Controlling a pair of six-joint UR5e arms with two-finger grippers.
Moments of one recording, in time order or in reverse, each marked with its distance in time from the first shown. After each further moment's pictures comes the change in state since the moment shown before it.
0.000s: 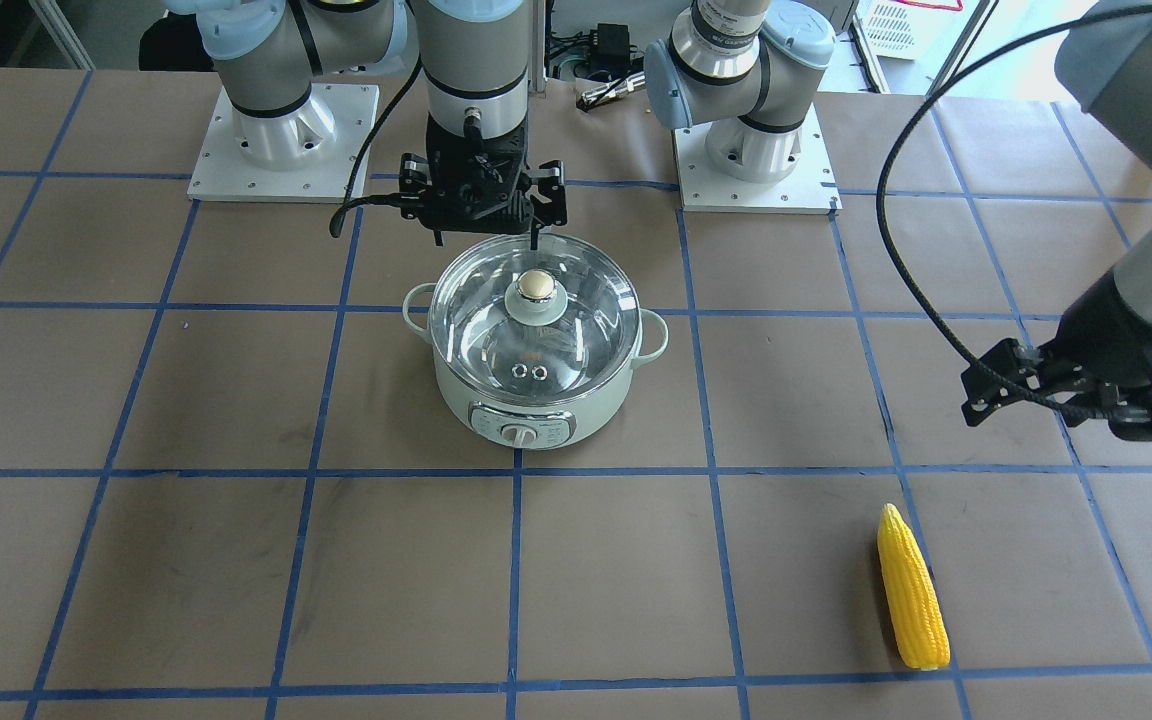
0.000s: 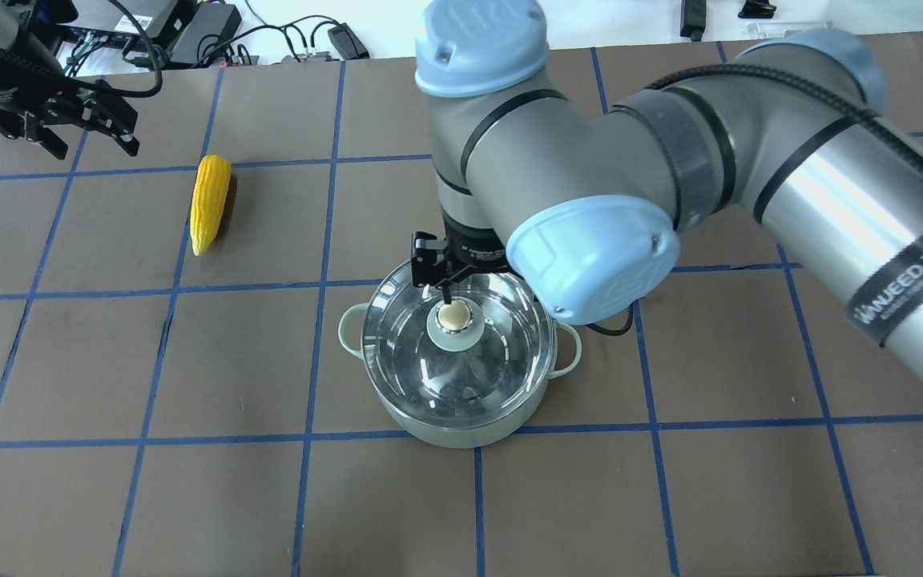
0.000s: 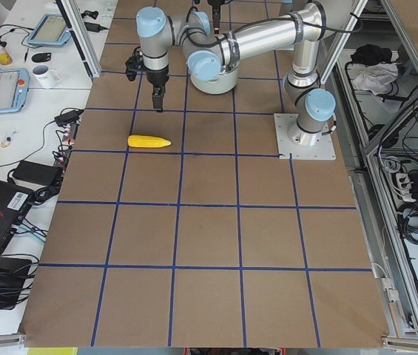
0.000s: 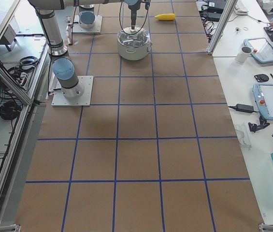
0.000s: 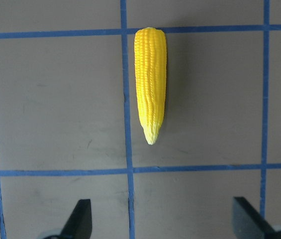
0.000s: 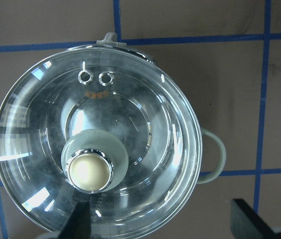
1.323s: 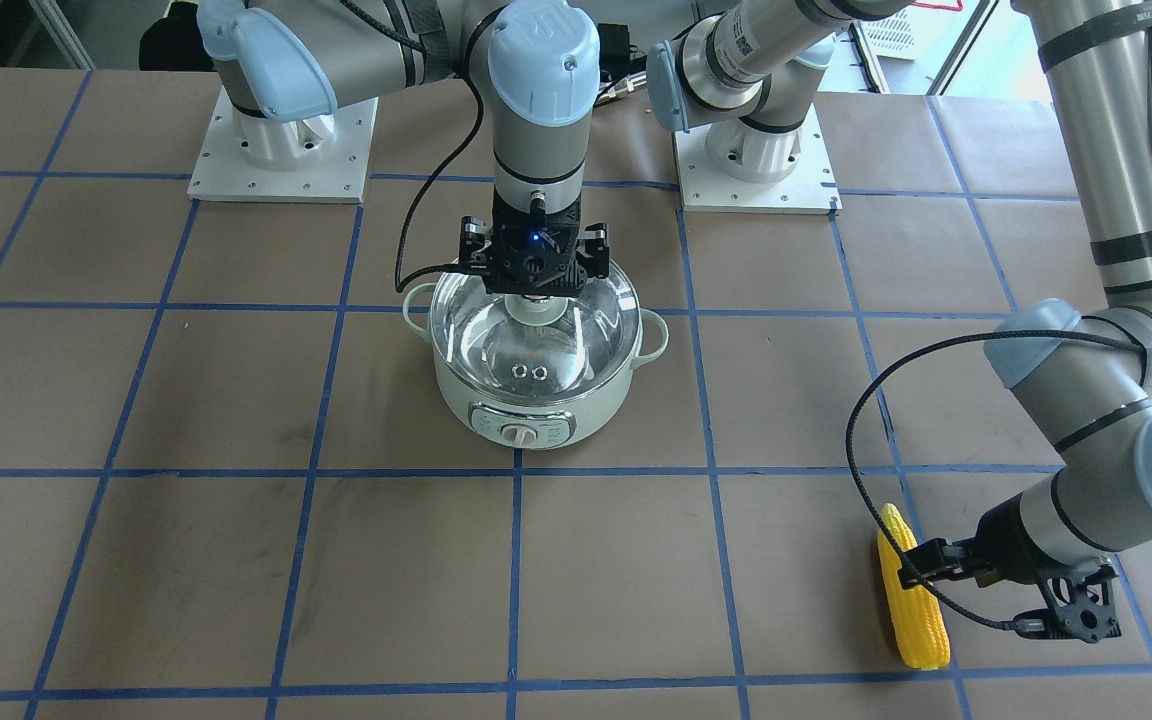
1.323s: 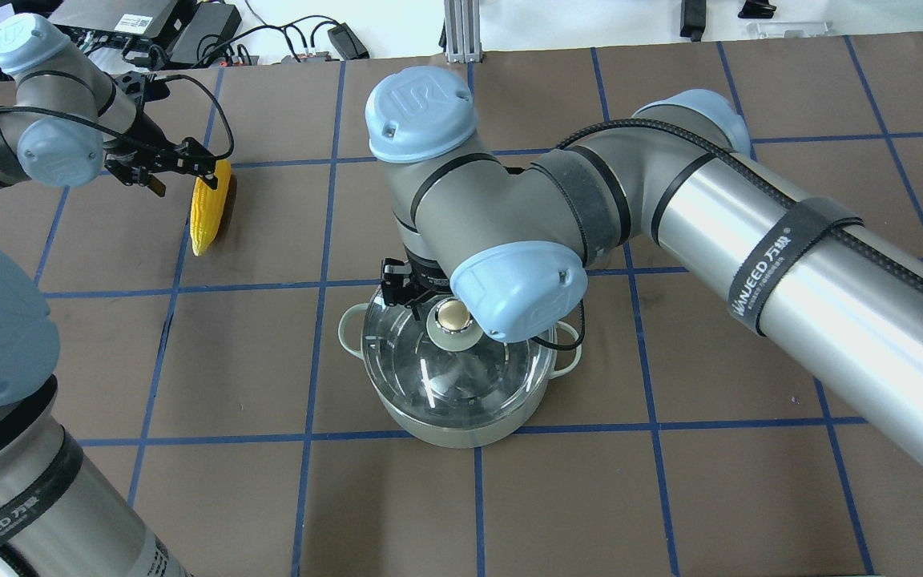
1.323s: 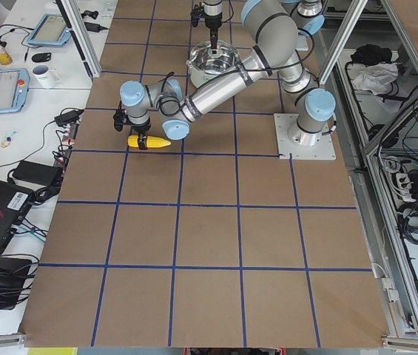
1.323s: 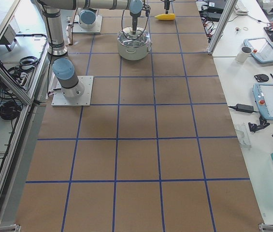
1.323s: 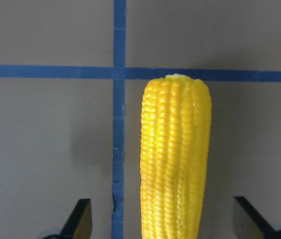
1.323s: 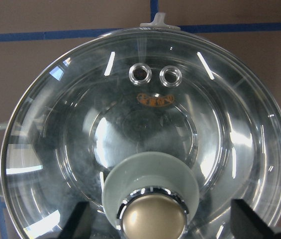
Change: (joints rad) left arm 0.013 -0.367 -0.014 0.355 -0.106 -0.029; right arm 0.060 0.120 0.033 -0.145 0.004 0.067
